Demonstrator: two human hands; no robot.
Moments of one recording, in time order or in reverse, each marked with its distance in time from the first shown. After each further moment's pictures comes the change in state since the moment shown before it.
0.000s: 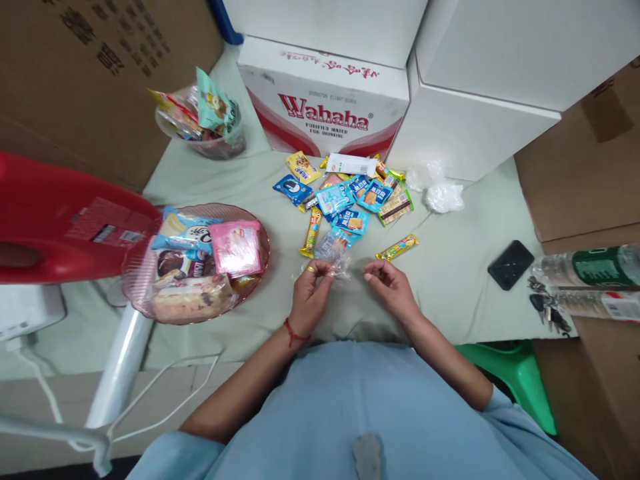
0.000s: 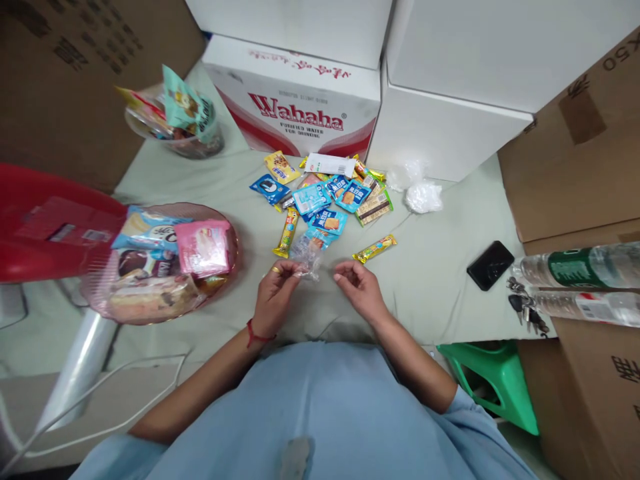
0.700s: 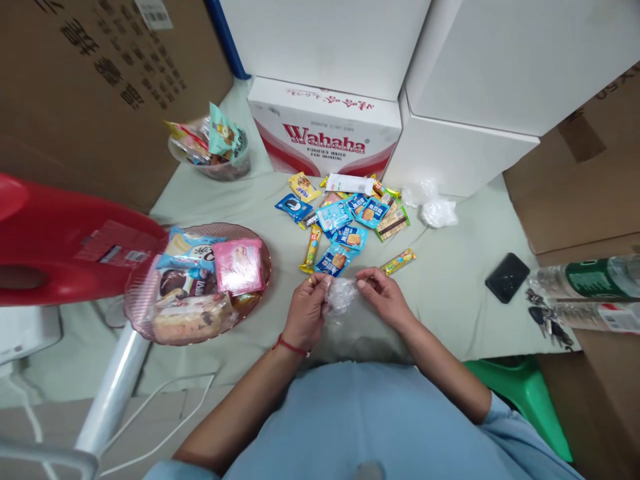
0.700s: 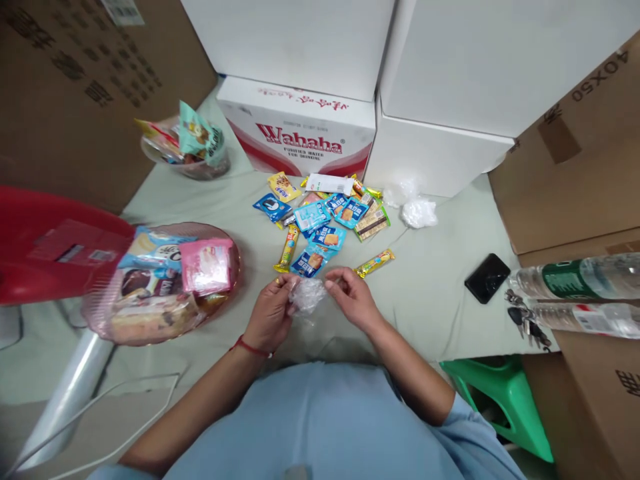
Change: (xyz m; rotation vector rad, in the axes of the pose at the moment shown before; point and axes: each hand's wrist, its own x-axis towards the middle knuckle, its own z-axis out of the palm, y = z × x) left_hand 0.011 0.027 0.008 -0.587 0.062 -0.451; right_hand 0.013 -0.019 0.007 0.058 -0.073 -0.054
